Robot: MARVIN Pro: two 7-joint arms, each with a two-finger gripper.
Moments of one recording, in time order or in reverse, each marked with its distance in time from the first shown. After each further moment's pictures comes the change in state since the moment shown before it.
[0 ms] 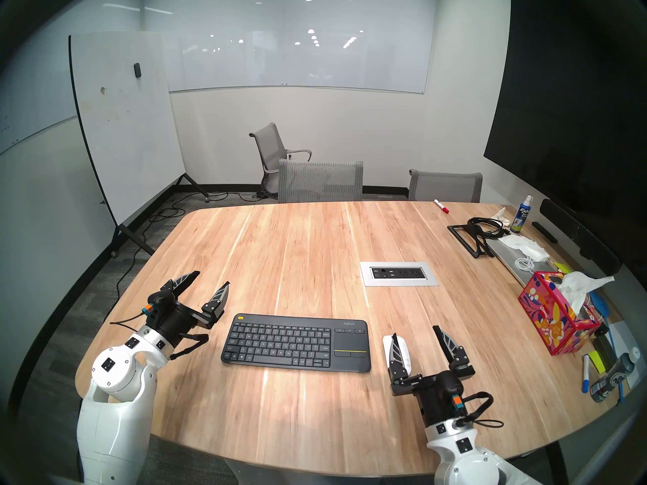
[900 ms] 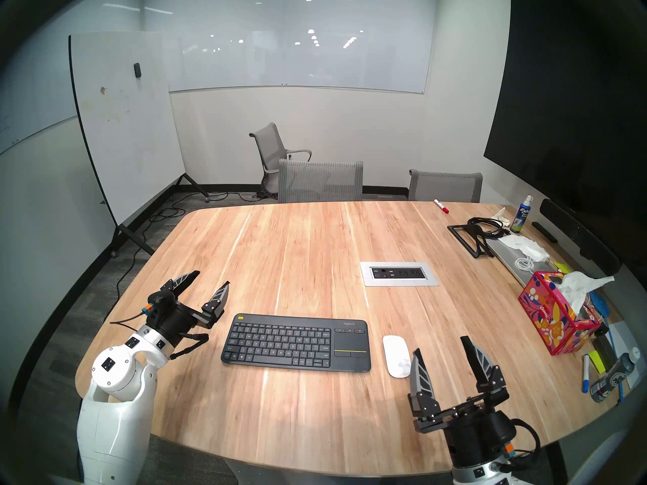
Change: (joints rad) left arm -0.001 0.000 0.000 0.001 0.000 0.000 0.000; right arm -0.311 0.161 0.097 -0.109 -0.062 -0.369 -0.116
